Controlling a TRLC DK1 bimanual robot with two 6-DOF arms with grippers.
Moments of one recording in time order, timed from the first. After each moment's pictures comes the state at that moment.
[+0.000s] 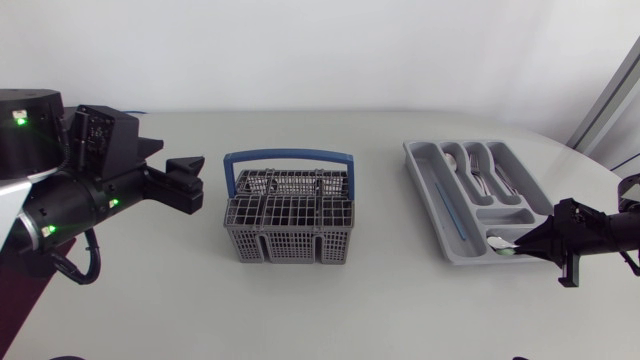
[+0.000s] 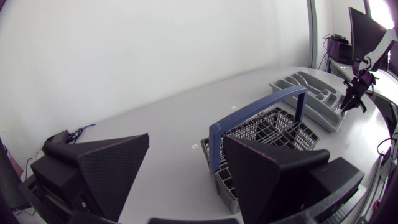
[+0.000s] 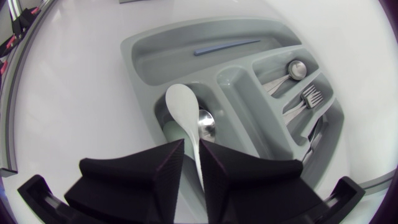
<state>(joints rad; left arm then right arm) -0.40 0.97 0.65 -0.05 -0.14 0.17 -0.64 1.86 0.98 -0.61 -0.63 -1.76</state>
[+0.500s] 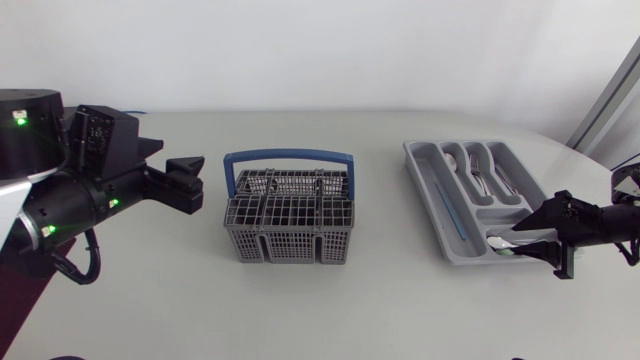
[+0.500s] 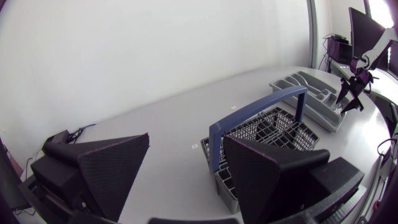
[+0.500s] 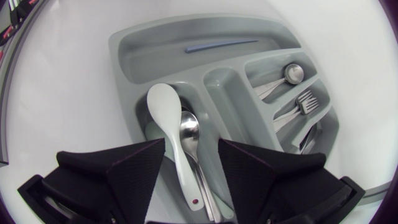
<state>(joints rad) -0.40 0.97 0.65 -0.05 -0.14 0.17 -0.60 1.88 1.01 -0.56 -0.59 -1.77</state>
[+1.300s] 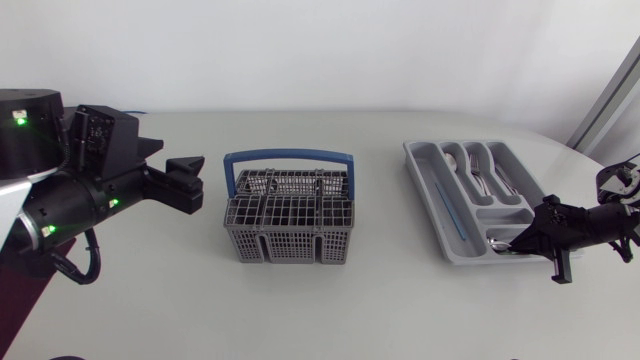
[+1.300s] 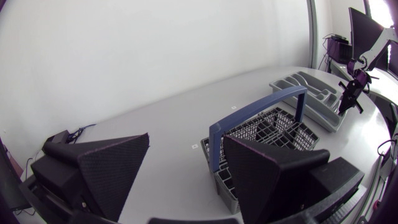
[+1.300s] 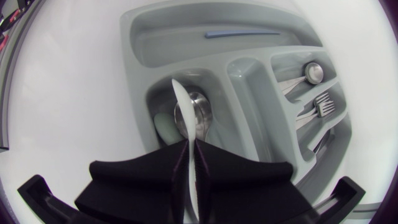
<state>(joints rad) -0.40 0.97 0.65 -0.05 -0.14 0.17 -0.56 1.91 1.02 -0.59 -0.49 -1.82</state>
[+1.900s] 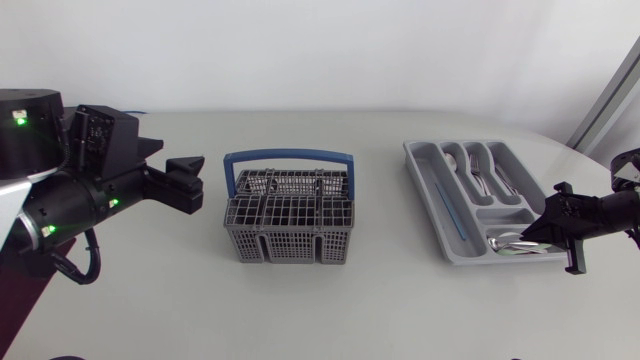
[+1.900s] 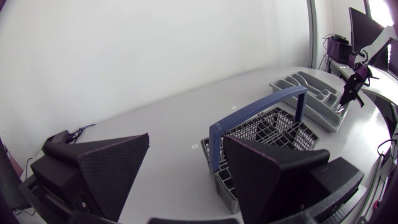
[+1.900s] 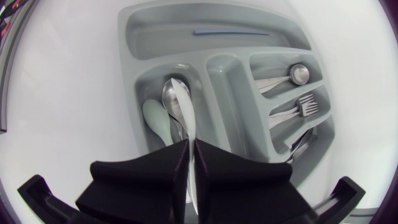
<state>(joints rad) -0.40 0.97 0.65 -0.05 -0.14 0.17 -0.57 1.86 1.07 -0.62 -0.46 -1.88</state>
